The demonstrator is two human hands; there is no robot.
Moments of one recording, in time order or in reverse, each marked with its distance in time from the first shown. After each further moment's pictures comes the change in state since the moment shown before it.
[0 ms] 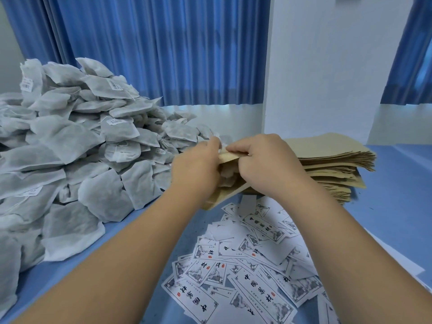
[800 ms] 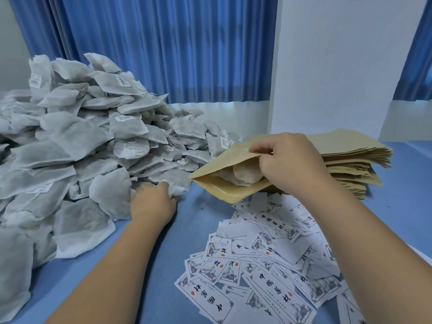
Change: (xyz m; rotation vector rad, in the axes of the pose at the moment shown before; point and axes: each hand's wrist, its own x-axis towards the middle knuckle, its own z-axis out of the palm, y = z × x) left_hand -0.052 -0.114 0.047 0.172 -0.392 -0.410; right_hand 0.002 0.017 0.011 -0.009 0.099 0.118
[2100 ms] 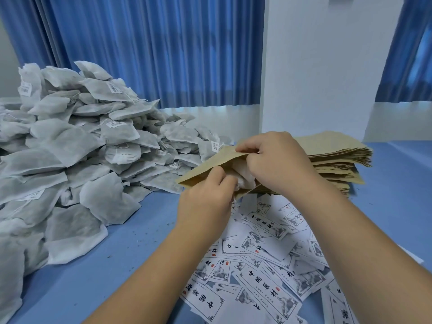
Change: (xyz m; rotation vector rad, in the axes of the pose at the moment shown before) left_hand -0.092 0.093 -0.057 -0.281 0.574 0.685; right_hand -0.007 -0.011 -0.017 0.032 -0.058 -0.033
